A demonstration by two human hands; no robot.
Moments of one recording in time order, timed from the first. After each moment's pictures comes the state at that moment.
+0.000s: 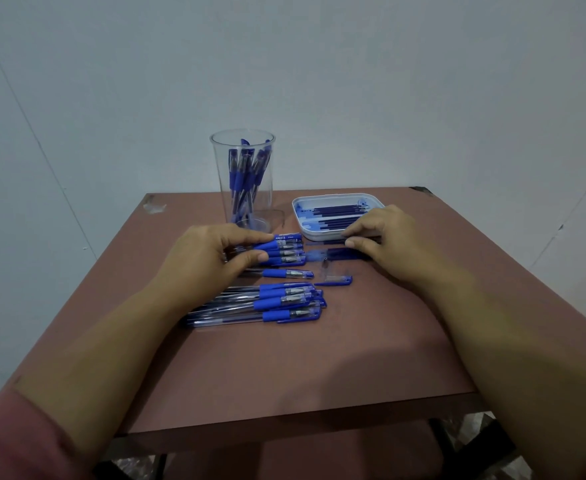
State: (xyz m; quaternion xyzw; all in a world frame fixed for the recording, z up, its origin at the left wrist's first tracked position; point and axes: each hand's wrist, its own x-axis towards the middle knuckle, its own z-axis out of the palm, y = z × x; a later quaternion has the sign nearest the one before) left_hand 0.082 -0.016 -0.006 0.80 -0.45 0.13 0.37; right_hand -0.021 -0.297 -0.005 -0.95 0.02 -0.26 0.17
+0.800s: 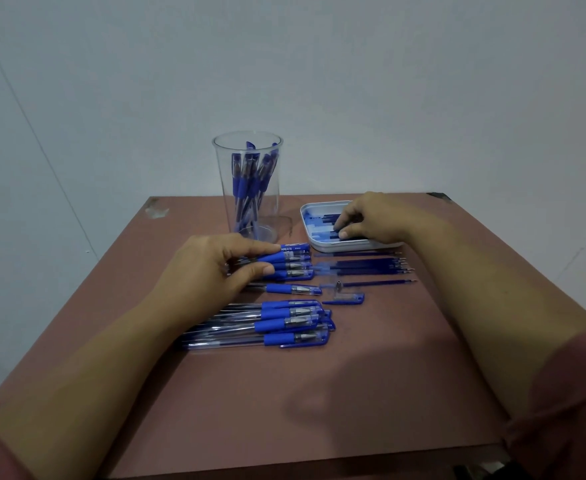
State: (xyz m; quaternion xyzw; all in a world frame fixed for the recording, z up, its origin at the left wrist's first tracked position) left_hand 0.085 -0.021 -0.005 0.81 -0.44 0.11 0.37; right_hand 0.058 -0.318 0.026 -0.98 0.06 0.00 0.20
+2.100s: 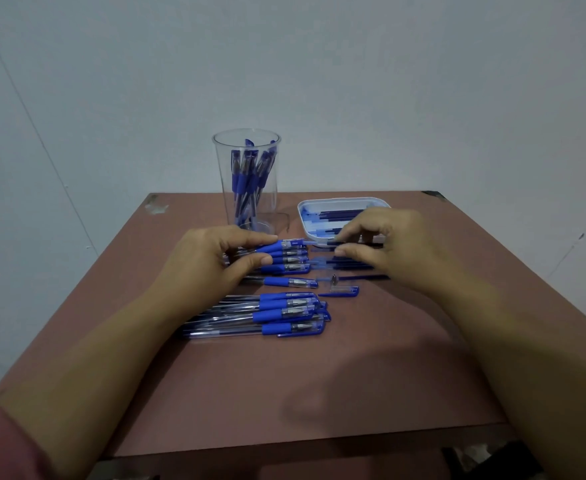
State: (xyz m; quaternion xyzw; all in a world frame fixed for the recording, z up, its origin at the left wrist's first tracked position) left_hand 0.081 -0.021 -0.005 0.79 -0.45 0.14 0.39; right_hand -0.033 -0.269 0.022 -0.93 -0.06 -0.24 0.26
